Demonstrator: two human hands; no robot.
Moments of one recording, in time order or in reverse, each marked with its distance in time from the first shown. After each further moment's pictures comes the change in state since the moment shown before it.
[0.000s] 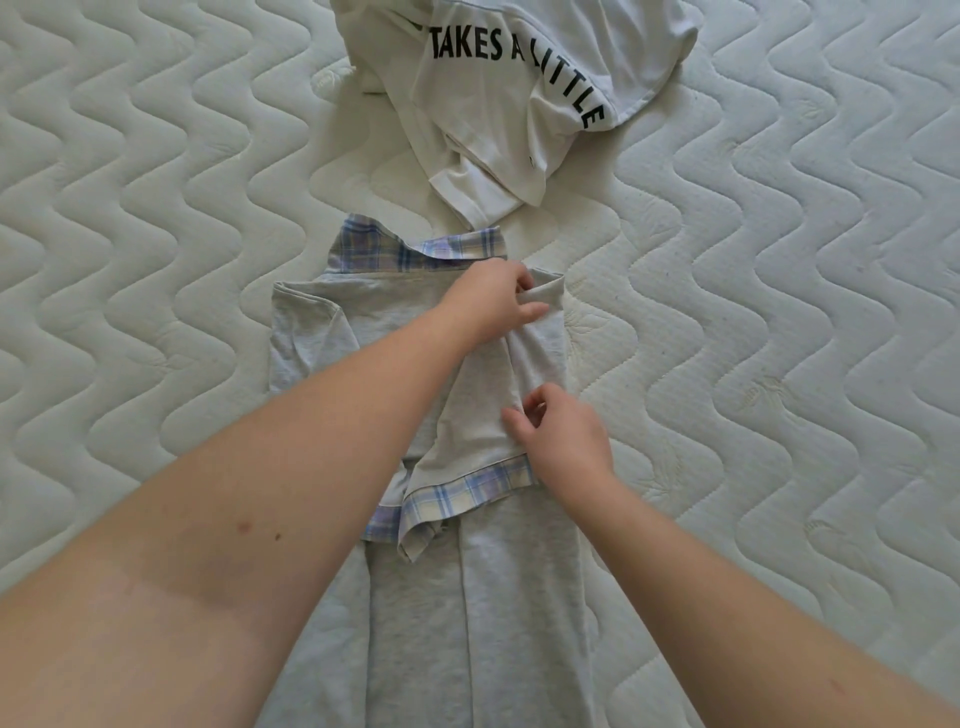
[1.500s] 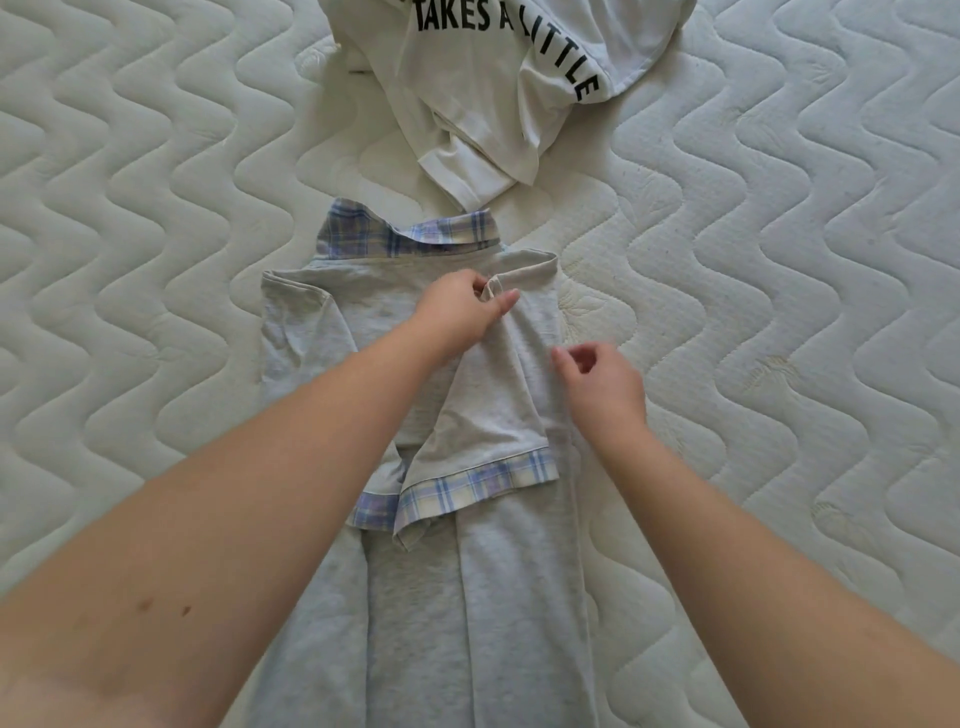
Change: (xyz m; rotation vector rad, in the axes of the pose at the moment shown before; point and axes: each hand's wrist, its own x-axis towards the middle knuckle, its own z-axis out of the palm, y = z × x) left_hand -0.028 -0.018 0.014 -0.282 0.031 -0.277; right_hand 0.031 0.020 -0.025 0.323 0.168 0.089
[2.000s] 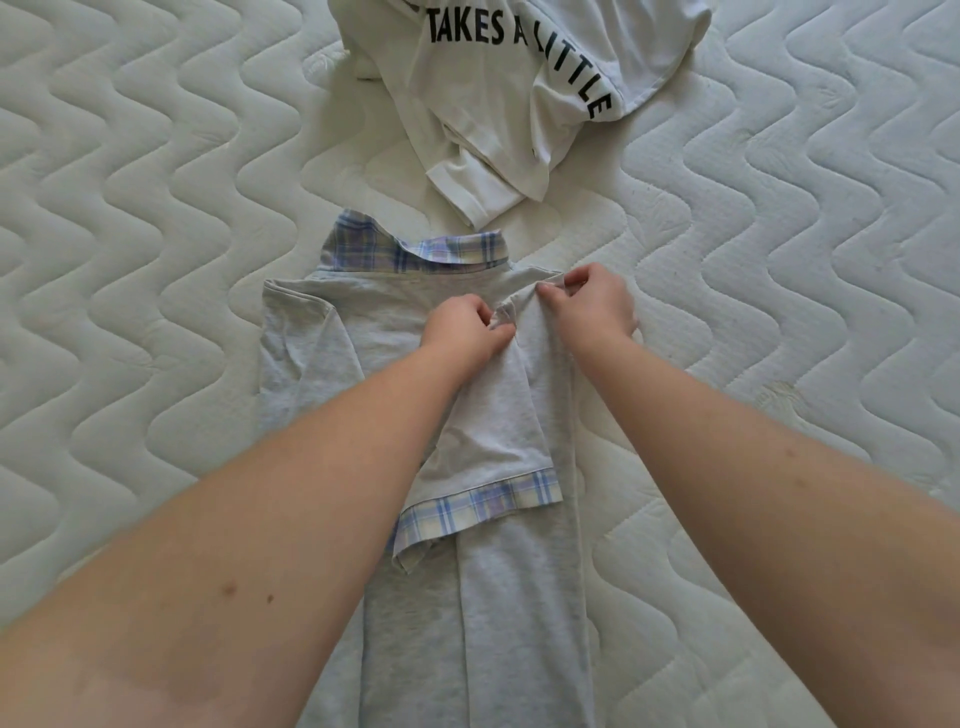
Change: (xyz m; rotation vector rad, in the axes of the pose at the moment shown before) left_hand 0.014 -0.010 0.015 -0.008 0.044 -0.073; right_hand 0.083 -0.063 0.008 -0.150 0.096 0.006
